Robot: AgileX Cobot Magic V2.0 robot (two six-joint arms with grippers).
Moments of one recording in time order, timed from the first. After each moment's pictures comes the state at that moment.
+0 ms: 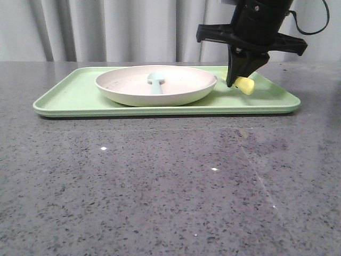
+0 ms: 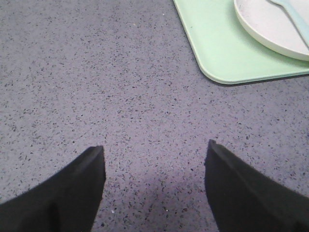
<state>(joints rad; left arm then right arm) 0.01 0.54 -0.61 -0.21 0.77 0.13 0.35 1.90 -1.58 0.08 0.82 0.31</state>
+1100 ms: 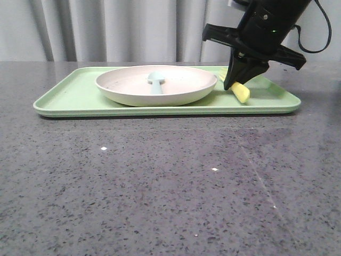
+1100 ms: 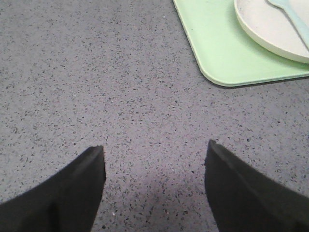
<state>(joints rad) 0.01 0.54 -0.61 -0.21 0.77 0.13 0.28 1.89 -1.51 0.31 0.71 0.14</state>
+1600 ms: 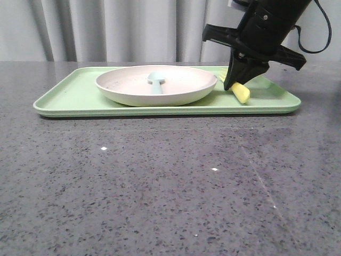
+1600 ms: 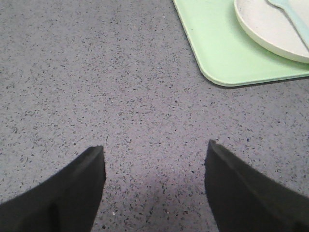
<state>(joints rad) 0.01 0.54 -0.61 -0.21 0.77 0.13 0.28 1.89 -1.51 0.31 0.71 0.14</state>
